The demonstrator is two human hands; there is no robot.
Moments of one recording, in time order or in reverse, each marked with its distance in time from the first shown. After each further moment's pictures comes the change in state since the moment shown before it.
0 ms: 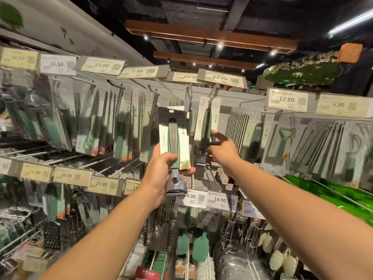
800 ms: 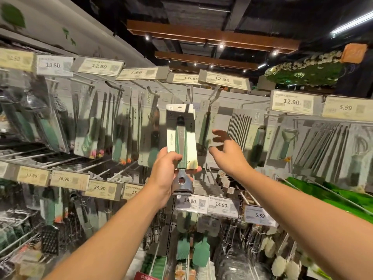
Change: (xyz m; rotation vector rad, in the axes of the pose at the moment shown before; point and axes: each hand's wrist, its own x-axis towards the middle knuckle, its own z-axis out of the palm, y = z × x) left_hand 0.011 -0.002 0.011 -0.015 0.019 -0.008; right_hand -0.020 -0.008 -0.016 -0.391 -0.020 -0.333
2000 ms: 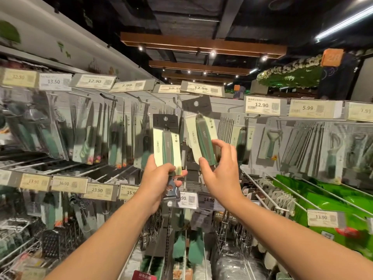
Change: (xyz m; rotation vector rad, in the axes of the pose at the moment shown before) left_hand -0.018 -0.009 0.003 0.150 0.056 0.012; right_hand -0.086 -0.015 -0.002 0.108 0.339 -0.201
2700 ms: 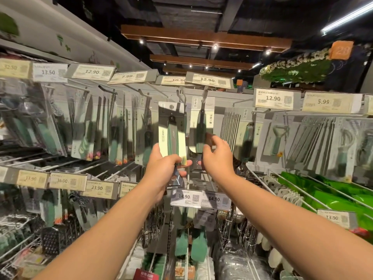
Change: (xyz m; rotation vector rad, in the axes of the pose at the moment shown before) left_hand 0.020 0.008 0.005 0.039 -0.031 0.029; right_hand 0.044 0.012 0.038 0.059 -0.084 0.346
